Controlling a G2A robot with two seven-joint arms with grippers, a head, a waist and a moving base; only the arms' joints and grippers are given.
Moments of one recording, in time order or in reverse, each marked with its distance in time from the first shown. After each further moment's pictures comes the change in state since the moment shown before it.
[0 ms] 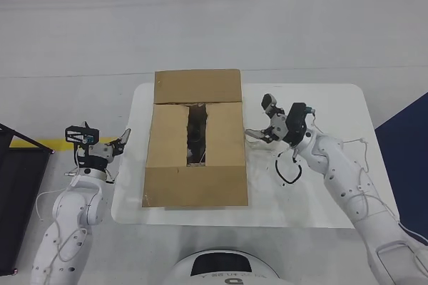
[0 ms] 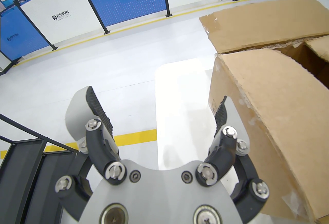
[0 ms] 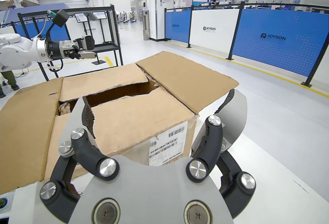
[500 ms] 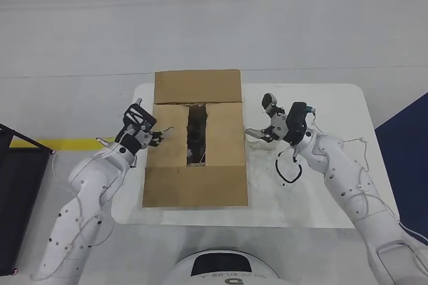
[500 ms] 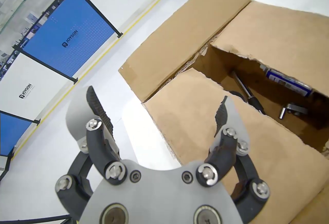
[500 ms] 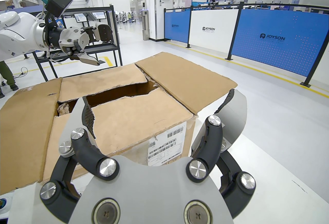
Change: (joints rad) left arm -0.205 0.011 0.175 -0.055 0.233 -0.362 -0.164; right arm 0.003 0.000 -0.002 0.003 0.000 -0.002 -0.001
